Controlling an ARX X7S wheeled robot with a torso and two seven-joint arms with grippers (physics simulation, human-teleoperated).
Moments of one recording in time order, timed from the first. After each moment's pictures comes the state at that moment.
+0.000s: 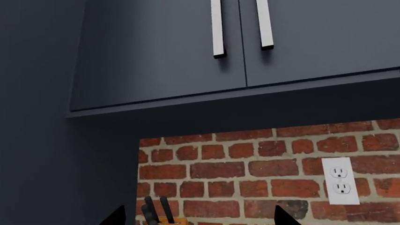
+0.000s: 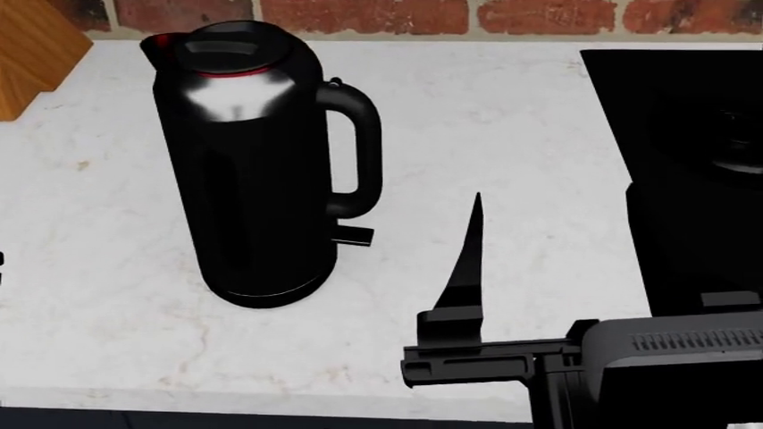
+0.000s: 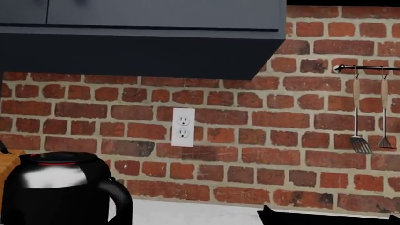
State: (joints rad) left arm -0.29 -0.25 -0.02 0.73 -0.06 -0.41 -0.30; right arm 0.27 0.22 -0.01 -0.85 0.26 0.69 0.13
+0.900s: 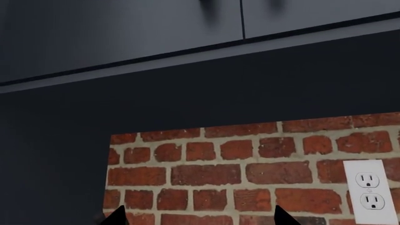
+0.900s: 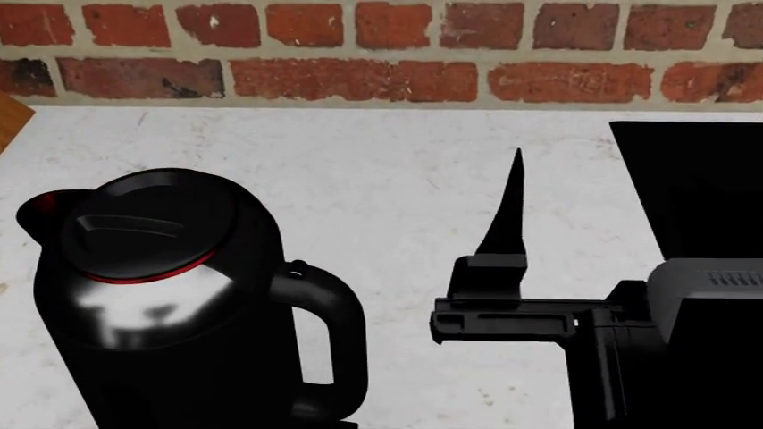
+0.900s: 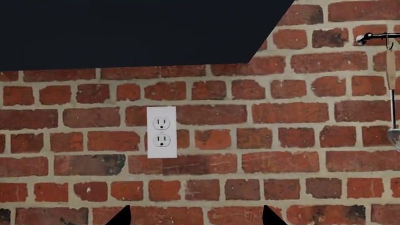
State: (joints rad) left arm -0.29 -0.29 -0.08 0.77 -0.14 -0.43 -0.29; right arm 0.43 0.23 0.13 -0.94 0.48 0.98 0.24
